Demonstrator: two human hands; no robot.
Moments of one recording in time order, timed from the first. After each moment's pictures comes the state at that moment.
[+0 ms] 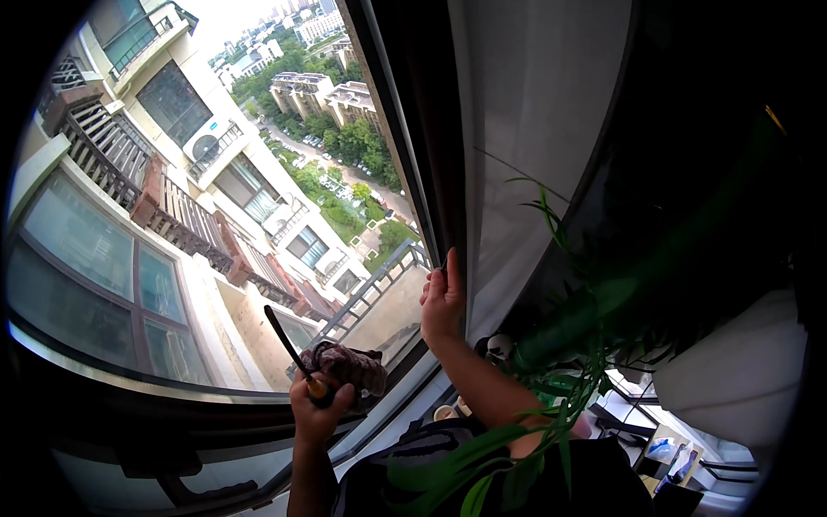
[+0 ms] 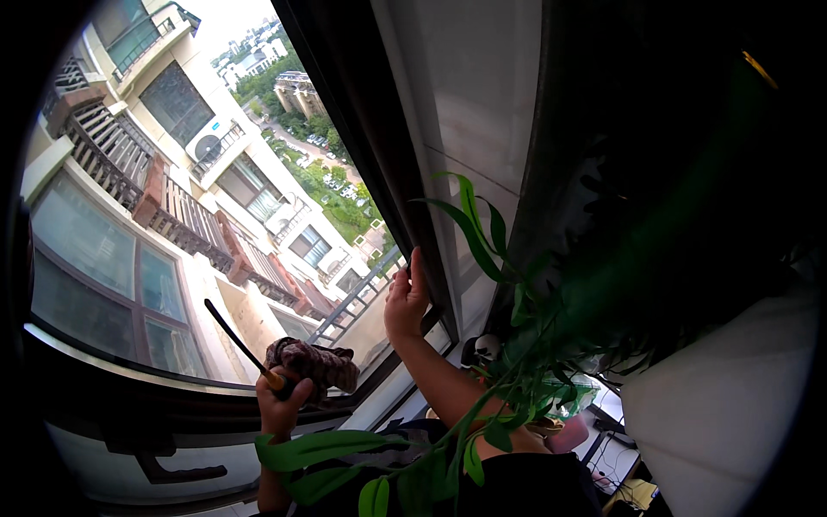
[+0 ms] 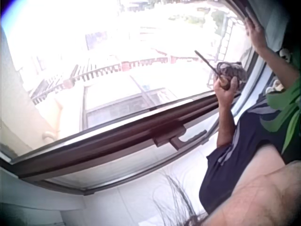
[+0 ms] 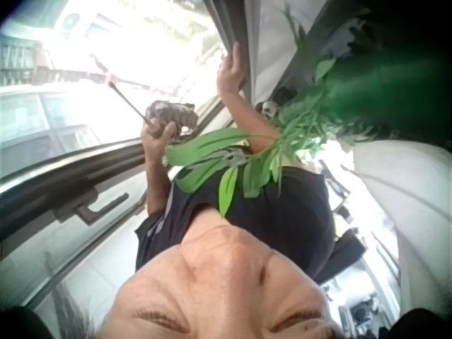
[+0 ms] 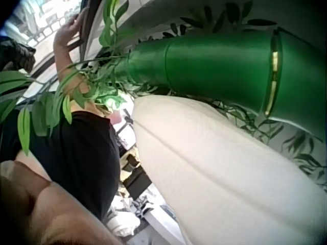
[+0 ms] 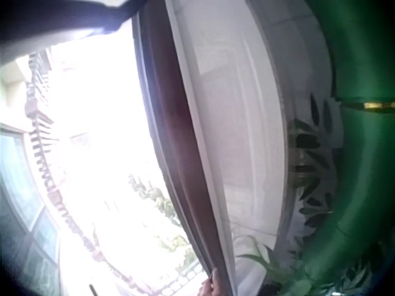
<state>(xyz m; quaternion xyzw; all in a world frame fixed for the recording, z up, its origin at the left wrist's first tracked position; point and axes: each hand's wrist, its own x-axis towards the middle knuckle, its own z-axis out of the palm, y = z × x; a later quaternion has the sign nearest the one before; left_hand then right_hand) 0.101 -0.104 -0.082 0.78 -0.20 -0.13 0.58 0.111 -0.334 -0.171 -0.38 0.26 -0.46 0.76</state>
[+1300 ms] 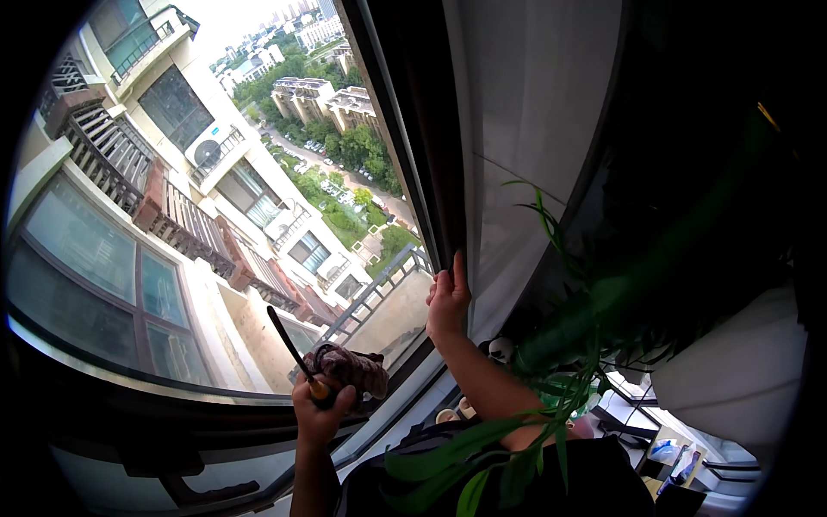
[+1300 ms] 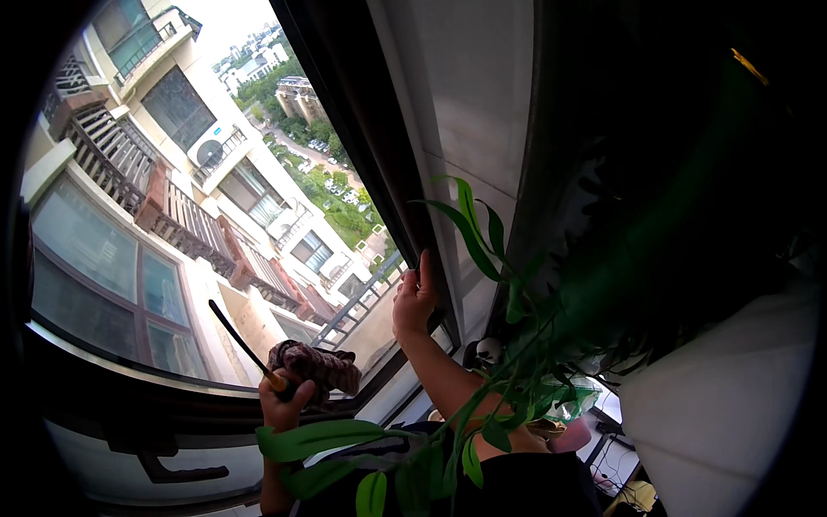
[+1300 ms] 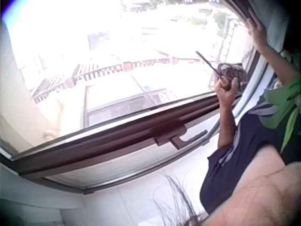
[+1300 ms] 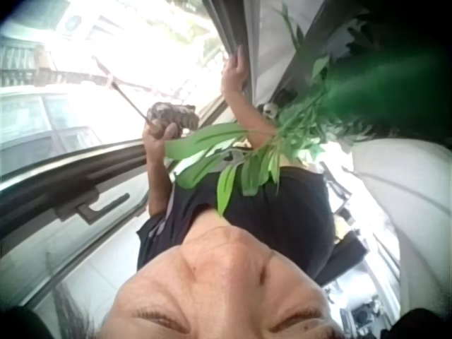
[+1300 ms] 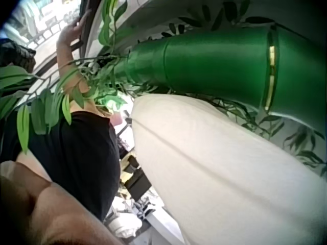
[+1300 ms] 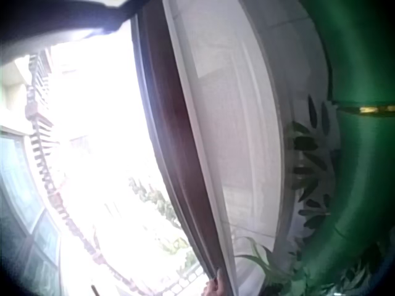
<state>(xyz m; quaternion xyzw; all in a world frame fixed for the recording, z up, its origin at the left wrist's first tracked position) 0.099 -0.107 -0.077 0.79 -0.20 -0.12 0.57 0.111 -0.344 -0.168 -0.39 0.29 -0.45 0.74</state>
